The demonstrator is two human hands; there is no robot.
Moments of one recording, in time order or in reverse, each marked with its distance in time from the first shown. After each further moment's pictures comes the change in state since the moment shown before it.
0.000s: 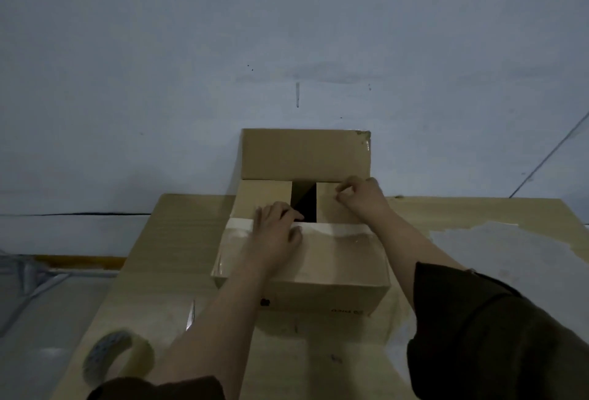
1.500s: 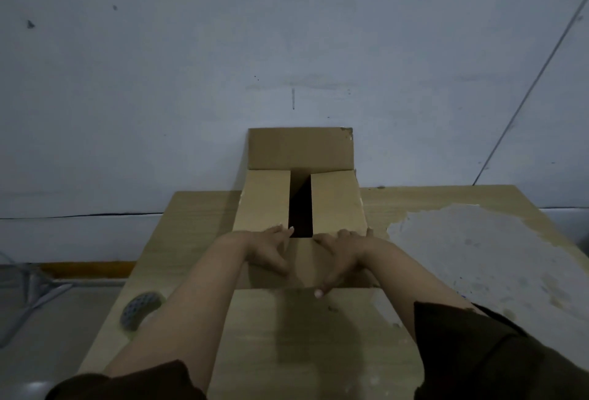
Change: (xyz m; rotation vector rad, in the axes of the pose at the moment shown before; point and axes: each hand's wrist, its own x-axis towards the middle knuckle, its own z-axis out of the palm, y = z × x) left_hand -0.096 0.022 -0.072 0.149 -0.804 -0.048; right_hand -0.184 -0.011 0.002 -0.757 -0.629 -0.121
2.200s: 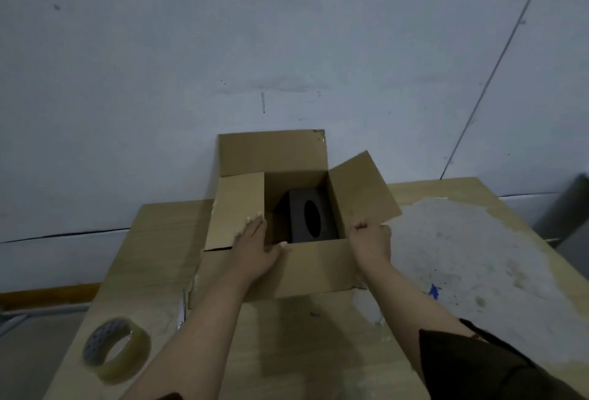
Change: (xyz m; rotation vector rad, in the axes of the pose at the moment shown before) left_hand 0.048 0.010 0.039 -0.260 0.628 -0.020; right_hand 0.000 0.036 0.022 1.140 0.823 0.531
